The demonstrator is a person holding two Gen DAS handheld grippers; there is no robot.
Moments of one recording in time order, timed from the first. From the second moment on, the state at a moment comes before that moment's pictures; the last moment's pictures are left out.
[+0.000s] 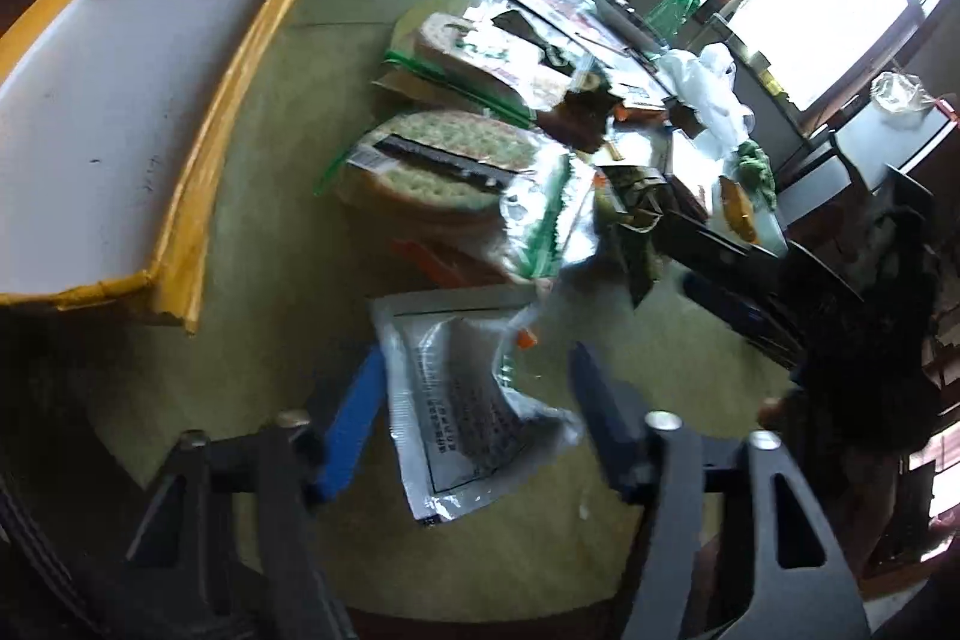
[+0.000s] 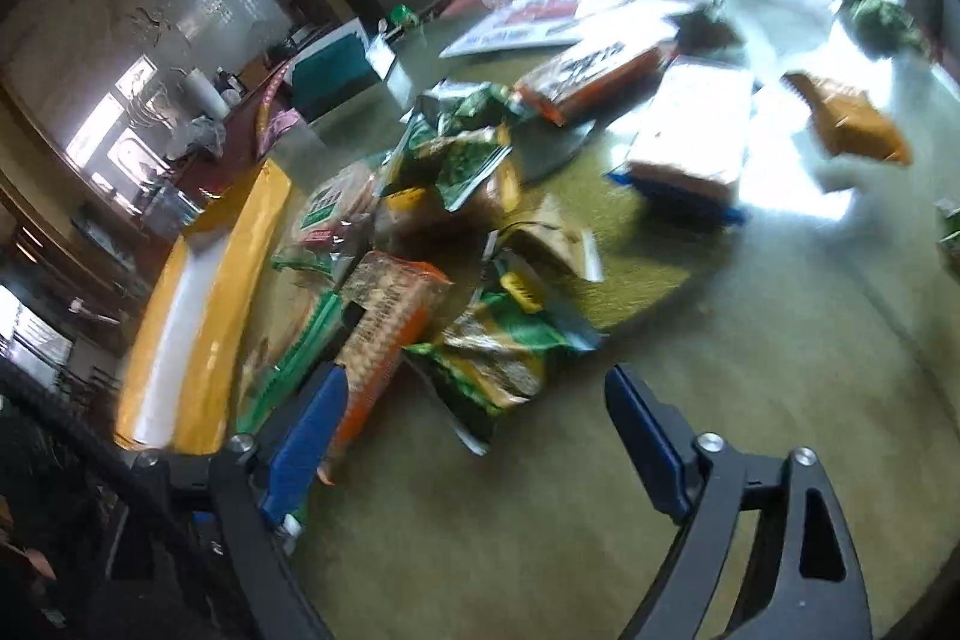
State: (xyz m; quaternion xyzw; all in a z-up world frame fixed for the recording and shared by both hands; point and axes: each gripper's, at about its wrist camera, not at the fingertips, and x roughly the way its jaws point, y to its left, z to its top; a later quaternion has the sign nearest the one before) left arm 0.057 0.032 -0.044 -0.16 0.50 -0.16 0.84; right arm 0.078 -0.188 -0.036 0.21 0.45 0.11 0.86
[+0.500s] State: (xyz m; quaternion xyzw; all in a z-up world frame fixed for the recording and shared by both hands) left arm 0.030 0.013 -0.047 -0.06 0.48 -0.21 0.85; right arm 0.040 -0.171 -0.044 0.16 0.46 0.09 0.87
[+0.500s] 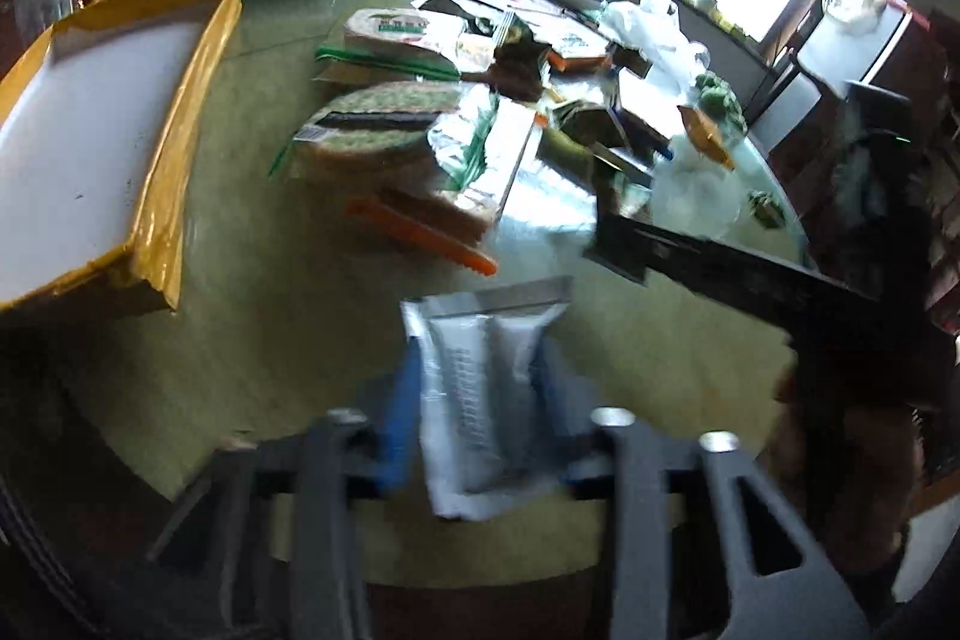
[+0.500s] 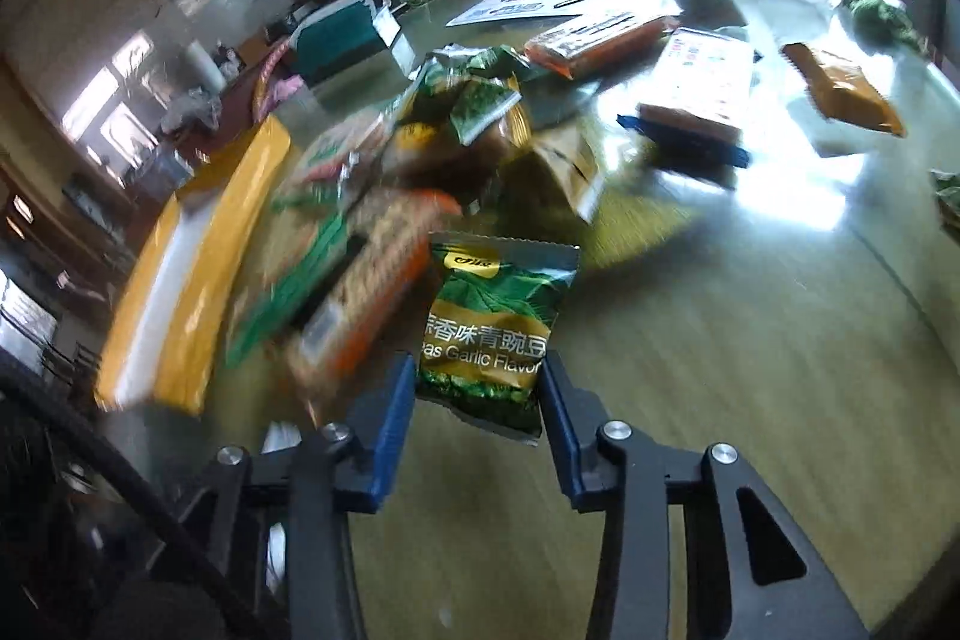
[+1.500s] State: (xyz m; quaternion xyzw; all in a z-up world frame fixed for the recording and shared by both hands) left arm 0.006 0.045 -0.029 -0.10 0.44 -0.23 0.86; right arm 0.009 -0.150 -0.015 0.14 0.41 0.13 0.89
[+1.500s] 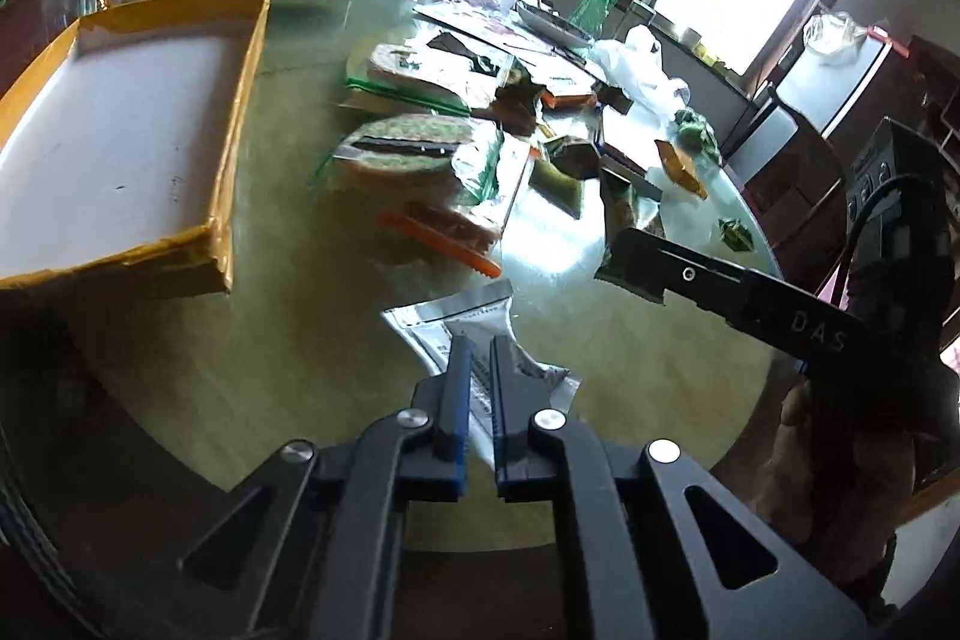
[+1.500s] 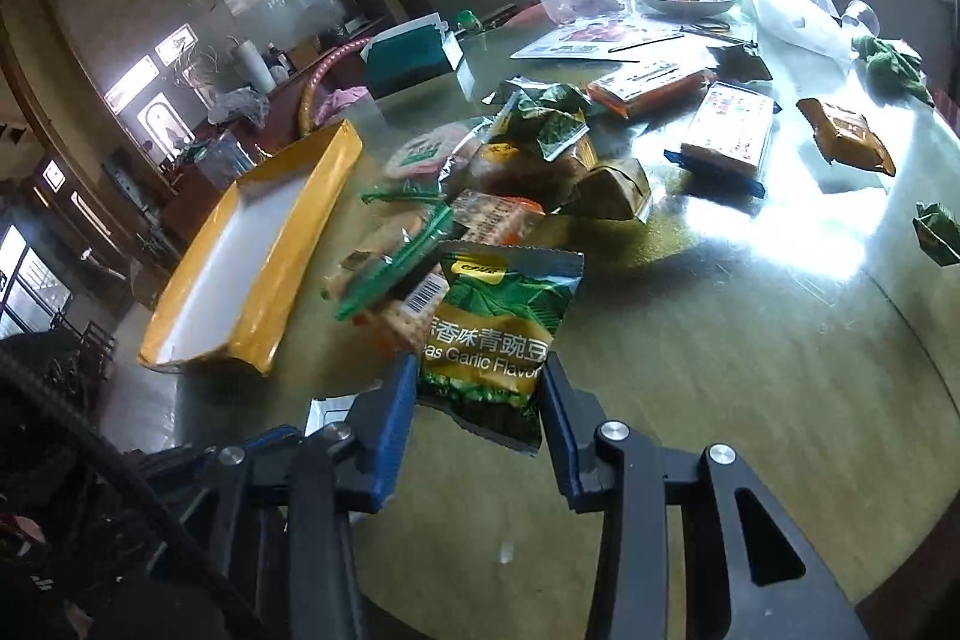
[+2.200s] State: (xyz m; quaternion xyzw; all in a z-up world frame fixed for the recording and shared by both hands) left arm 0.027 0.009 -0.046 -0.06 0.48 -0.15 0.86; right arm -0.005 -0.168 -0.011 0.15 0.40 0.12 0.90
